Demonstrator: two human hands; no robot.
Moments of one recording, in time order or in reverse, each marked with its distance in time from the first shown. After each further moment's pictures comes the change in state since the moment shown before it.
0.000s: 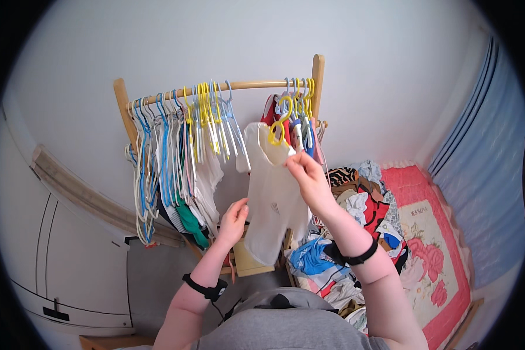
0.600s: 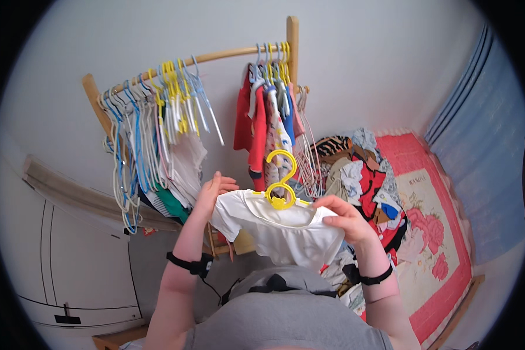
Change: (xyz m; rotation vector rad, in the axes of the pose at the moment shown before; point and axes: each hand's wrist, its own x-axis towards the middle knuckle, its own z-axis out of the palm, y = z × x) left_hand 0.028 0.016 -0.013 -0.417 -0.243 -0.480; right_hand -0.151 0.002 -0.100 0.572 -0.172 0.537
